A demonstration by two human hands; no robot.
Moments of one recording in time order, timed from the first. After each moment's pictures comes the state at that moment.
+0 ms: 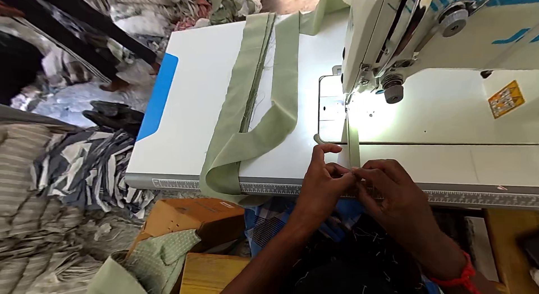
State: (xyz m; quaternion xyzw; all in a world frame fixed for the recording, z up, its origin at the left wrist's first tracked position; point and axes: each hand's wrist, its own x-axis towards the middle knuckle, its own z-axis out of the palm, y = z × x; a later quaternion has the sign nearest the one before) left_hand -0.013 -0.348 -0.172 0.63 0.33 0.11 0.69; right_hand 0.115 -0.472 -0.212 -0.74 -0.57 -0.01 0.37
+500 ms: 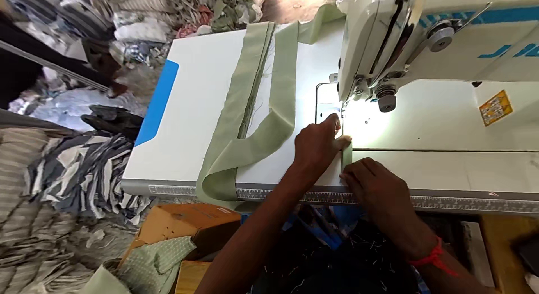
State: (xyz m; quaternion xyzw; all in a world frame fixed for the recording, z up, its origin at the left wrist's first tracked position) left_hand 0.072 -0.268 -0.196 0.91 0.30 0.09 0.29; right_hand 0.127 -0.446 -0.223 -0.78 -0.57 -0.04 0.26
